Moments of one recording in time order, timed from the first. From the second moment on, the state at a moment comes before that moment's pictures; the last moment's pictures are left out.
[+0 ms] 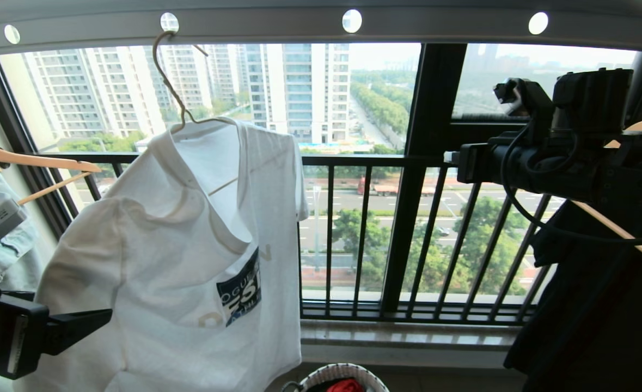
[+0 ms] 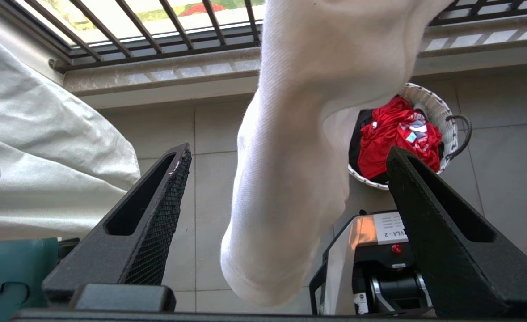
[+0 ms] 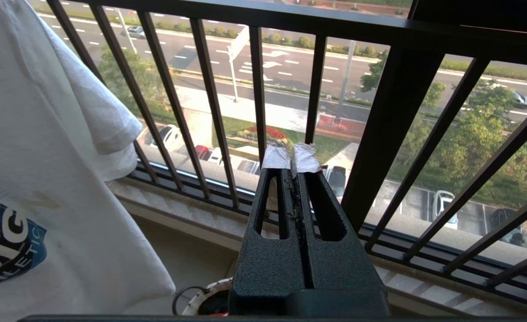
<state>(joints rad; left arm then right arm) -0.27 1.02 -0.89 0.49 0.18 -0.01 0.26 1.71 -1.25 -0.28 0.03 0.06</state>
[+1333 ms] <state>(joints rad) -0.27 0.85 -0.76 0.49 0.23 0.00 0.35 1.69 -1.25 -0.24 0.11 0.12</state>
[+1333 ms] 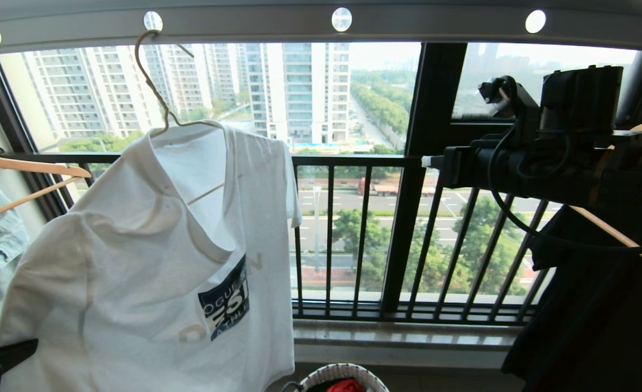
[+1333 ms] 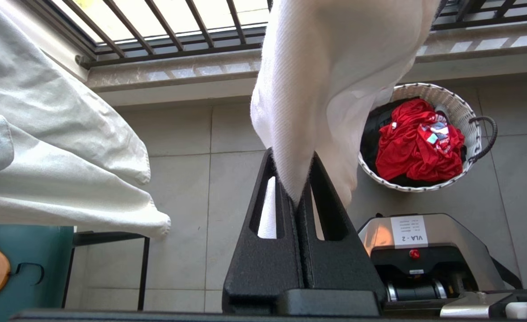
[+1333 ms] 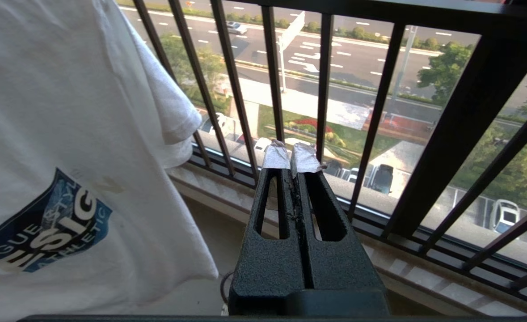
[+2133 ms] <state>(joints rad) -0.27 0.79 -0.75 0.49 0.22 0.00 0.70 1.76 -1.54 -0.18 0.27 0.14</state>
